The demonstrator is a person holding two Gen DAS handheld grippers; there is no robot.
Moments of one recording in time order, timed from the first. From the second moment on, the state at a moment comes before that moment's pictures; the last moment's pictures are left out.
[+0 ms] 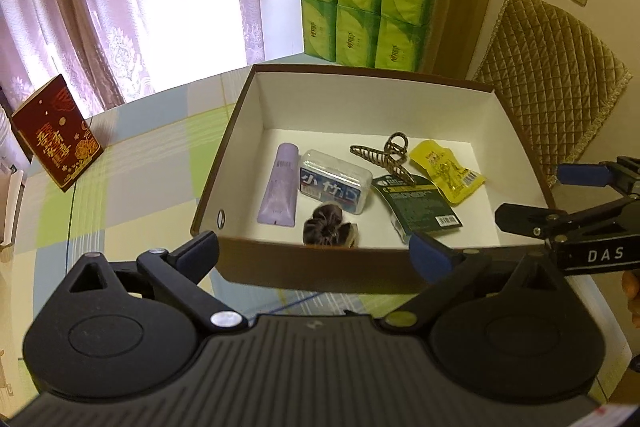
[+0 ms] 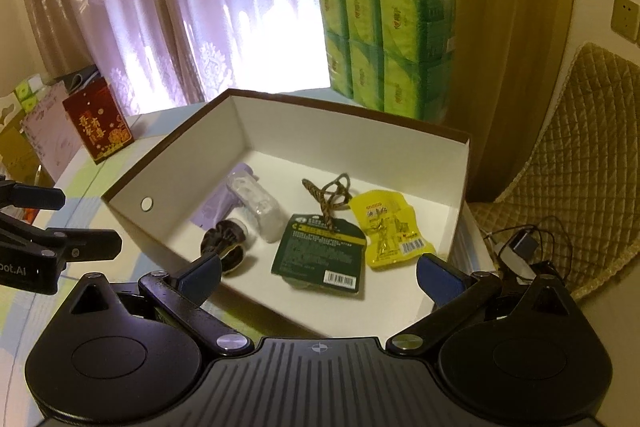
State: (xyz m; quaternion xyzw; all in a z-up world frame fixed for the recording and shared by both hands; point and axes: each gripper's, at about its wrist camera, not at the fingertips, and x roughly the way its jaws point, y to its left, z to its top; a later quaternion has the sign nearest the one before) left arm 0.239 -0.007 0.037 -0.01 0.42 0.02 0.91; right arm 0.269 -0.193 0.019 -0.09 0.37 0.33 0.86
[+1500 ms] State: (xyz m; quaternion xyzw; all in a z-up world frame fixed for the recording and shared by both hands) left arm 0.123 0.001 0.009 -0.01 0.45 0.07 0.89; right arm 0.176 -0.203 -0.007 -0.11 0.41 0.36 0.83
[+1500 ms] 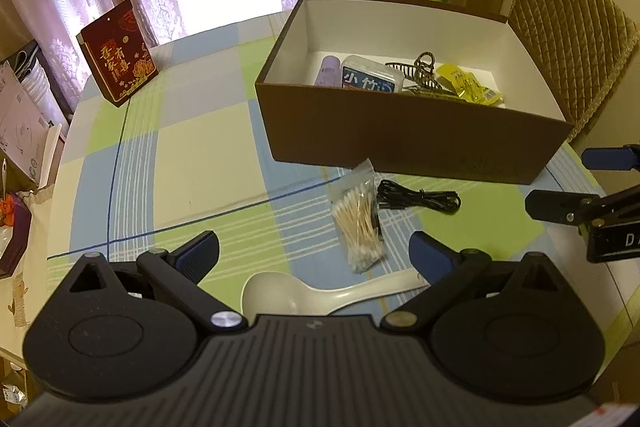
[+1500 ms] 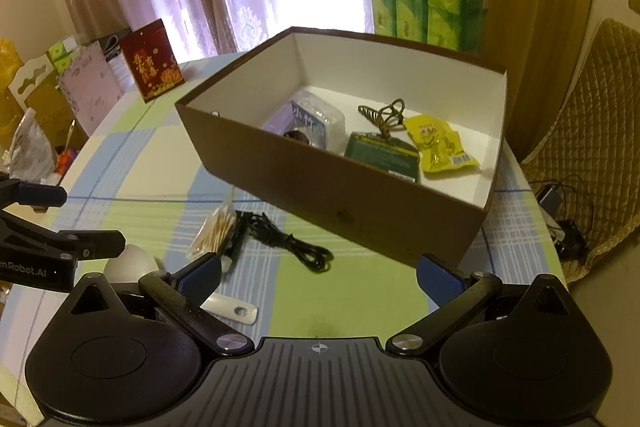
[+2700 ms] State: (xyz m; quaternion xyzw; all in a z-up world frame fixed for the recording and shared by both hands) left arm 0.136 -0.006 -0.061 0.00 0.48 0.01 0.88; right arm 0.198 -0.203 -0.079 -0.10 0.47 0.34 0.81
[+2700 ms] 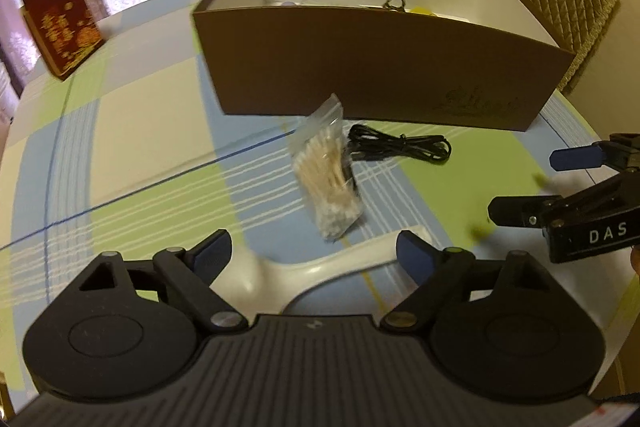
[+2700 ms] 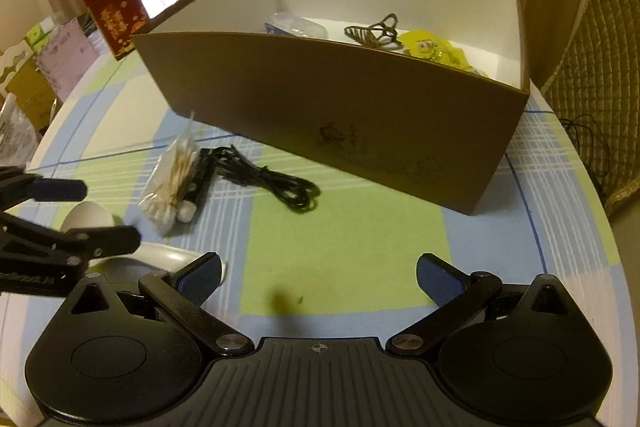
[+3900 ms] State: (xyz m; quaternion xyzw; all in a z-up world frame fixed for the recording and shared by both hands) left arm 0.199 0.072 -0.092 -0.06 0.49 0.02 0.87; right arm 0.211 -0.122 -0.099 -0.18 0.38 0.45 0.79
